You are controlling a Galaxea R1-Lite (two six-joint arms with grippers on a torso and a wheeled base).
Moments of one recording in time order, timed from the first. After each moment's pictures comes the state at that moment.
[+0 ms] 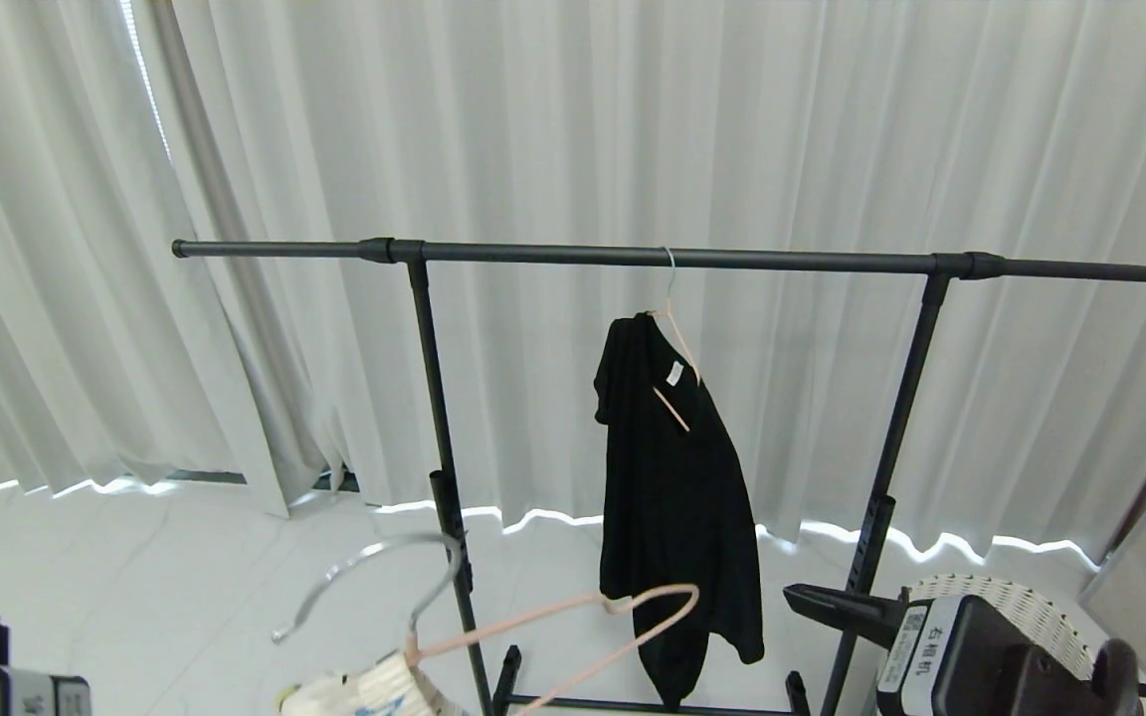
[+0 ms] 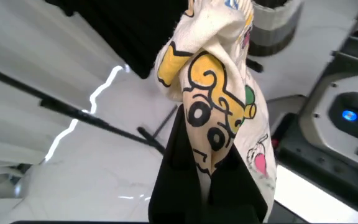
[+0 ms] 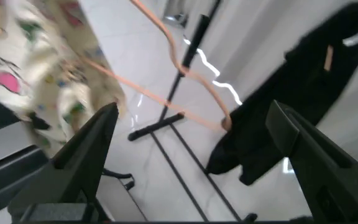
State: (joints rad) left arm -1.03 0.89 -0.53 0.15 0.20 0.24; right arm 1.33 1.40 -0.47 -0.60 -0.43 -0.02
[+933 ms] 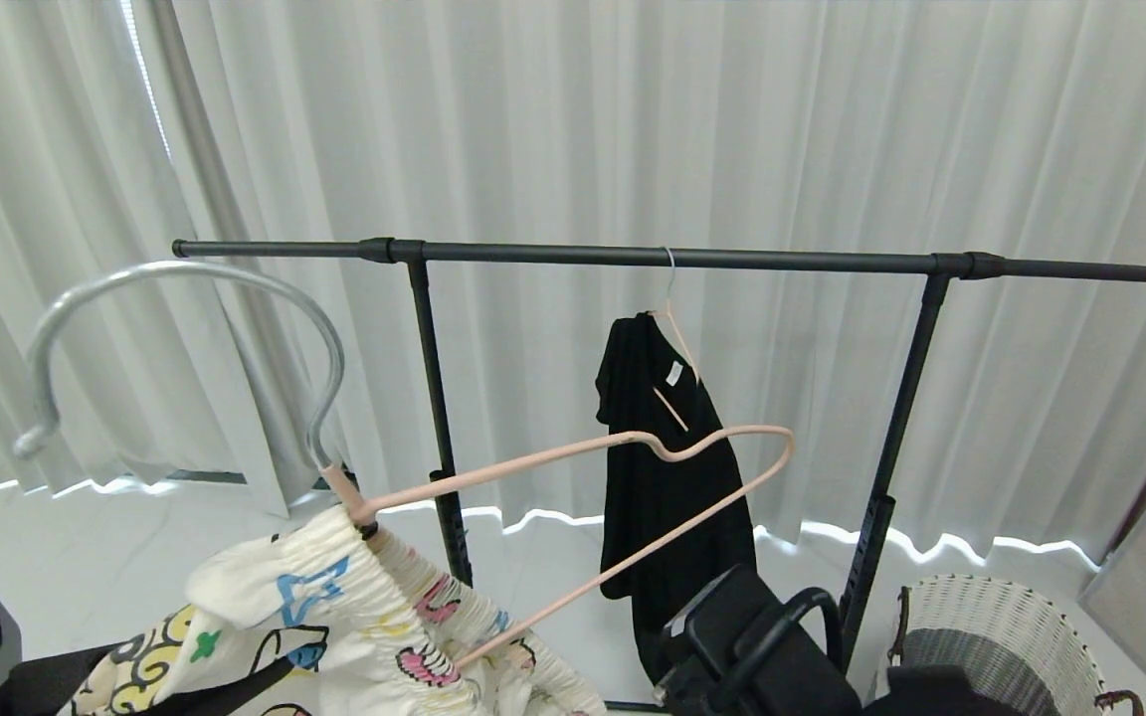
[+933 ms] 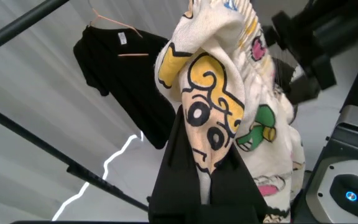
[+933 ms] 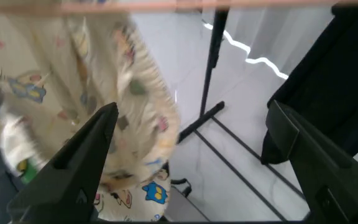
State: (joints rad) left arm -1.00 0.87 -0.61 -0.02 0.12 0.31; right arm 1.37 1.70 -0.66 -0.60 -0.48 0.33
